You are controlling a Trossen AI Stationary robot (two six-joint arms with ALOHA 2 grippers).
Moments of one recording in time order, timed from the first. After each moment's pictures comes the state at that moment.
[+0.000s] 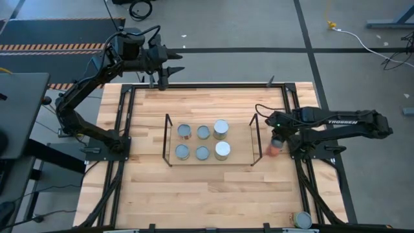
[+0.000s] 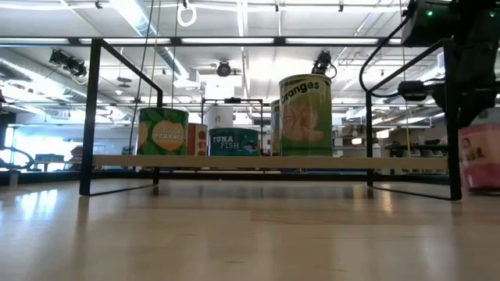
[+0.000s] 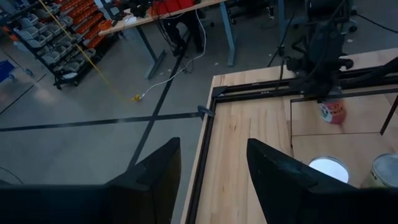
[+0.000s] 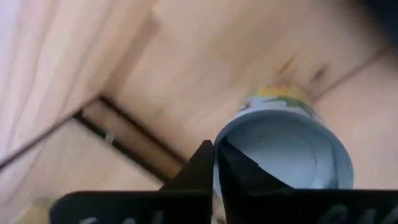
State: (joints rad) left arm 0.57 1.40 1.84 -0.78 0.20 0.44; right arm -0.17 0.81 0.58 -1.04 -0.03 2.26
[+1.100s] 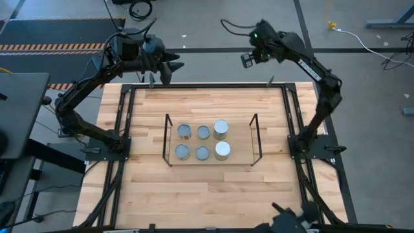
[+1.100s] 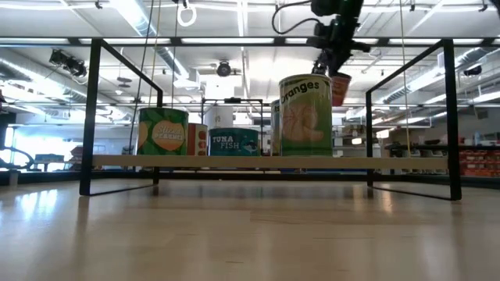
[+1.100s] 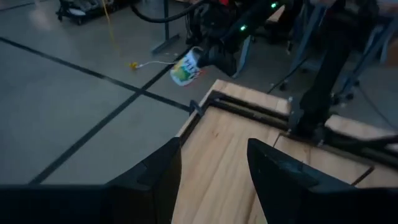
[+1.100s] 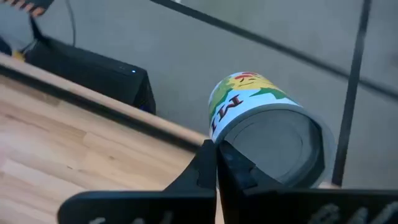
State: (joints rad) left arm 0.57 1.39 1.84 -0.79 0.12 -0.01; right arm -0.77 1.67 1.95 -1.25 0.32 0.33
